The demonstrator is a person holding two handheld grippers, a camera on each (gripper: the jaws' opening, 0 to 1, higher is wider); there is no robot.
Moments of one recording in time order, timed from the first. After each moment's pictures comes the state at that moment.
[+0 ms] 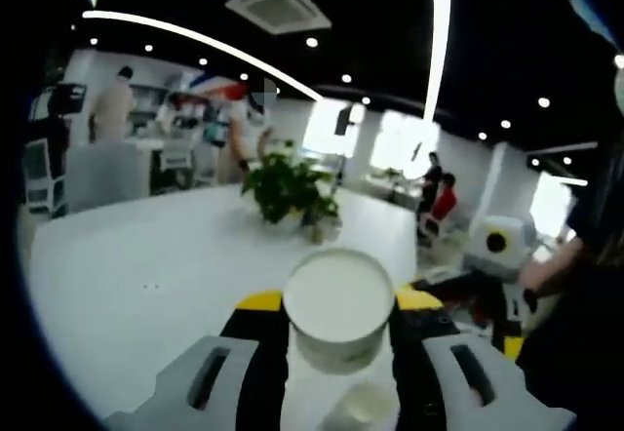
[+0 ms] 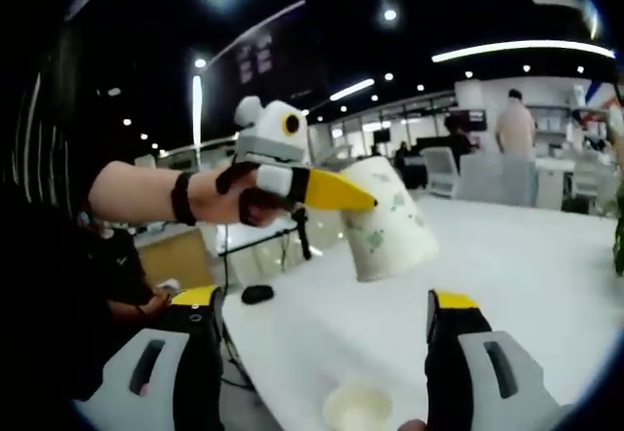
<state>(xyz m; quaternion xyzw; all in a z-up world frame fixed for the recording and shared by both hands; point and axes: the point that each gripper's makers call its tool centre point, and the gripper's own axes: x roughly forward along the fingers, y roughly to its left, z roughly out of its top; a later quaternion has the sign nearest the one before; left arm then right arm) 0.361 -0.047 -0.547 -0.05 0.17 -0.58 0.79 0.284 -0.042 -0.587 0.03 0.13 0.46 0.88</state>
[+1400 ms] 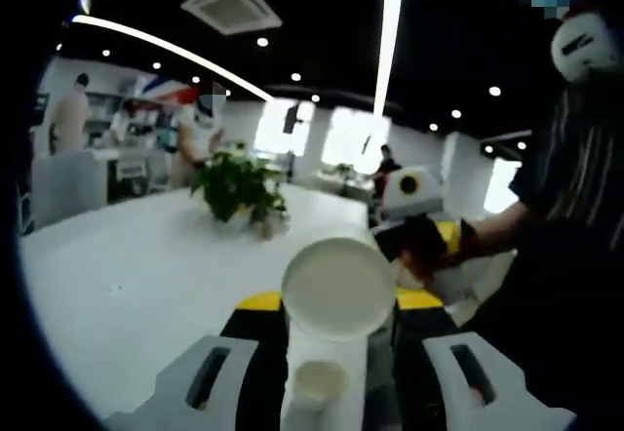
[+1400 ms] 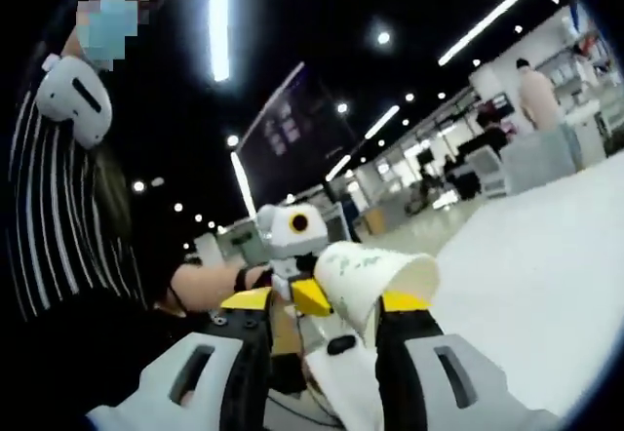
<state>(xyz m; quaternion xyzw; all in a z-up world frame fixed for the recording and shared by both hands) 0.295 -0.039 -0.556 -0.04 0.16 -0.66 0.73 0.262 -0.059 -0.523 0.27 0.09 0.54 0.79</state>
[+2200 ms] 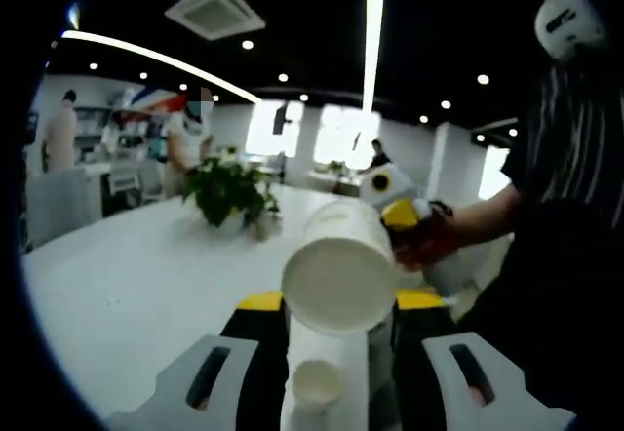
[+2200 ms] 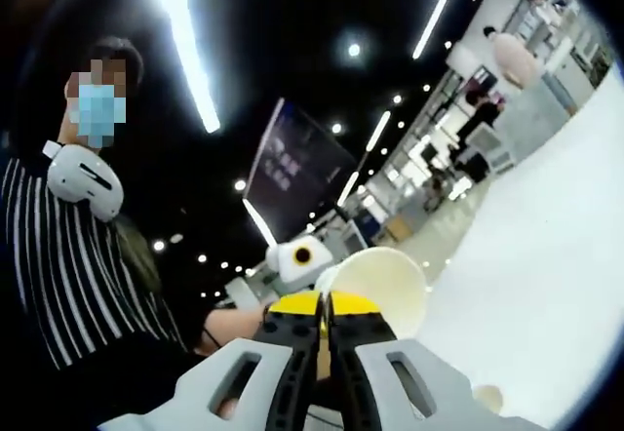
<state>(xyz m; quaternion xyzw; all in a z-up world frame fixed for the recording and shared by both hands) 0.280 -0.041 -0.560 -0.01 0.13 -0.68 0.73 0.257 -0.072 -0.519 0.35 0.10 0.56 0.75</state>
